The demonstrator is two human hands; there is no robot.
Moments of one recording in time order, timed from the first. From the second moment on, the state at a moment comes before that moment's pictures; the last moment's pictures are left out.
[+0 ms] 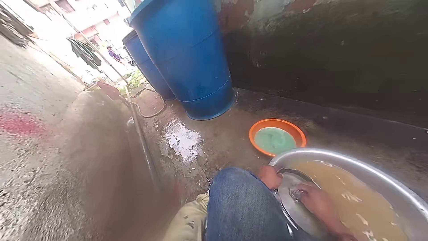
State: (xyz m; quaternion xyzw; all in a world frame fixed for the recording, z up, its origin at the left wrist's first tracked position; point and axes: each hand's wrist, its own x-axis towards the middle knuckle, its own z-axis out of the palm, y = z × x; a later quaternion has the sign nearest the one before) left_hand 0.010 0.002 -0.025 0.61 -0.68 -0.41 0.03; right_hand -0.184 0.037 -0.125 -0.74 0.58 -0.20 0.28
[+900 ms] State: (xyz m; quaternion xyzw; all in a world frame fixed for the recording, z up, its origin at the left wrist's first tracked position) left_hand 0.005 -0.001 -0.040 0.61 -0.68 -0.41 0.04; right_hand -0.154 0.044 -0.110 -0.77 0.50 -0.25 0.31
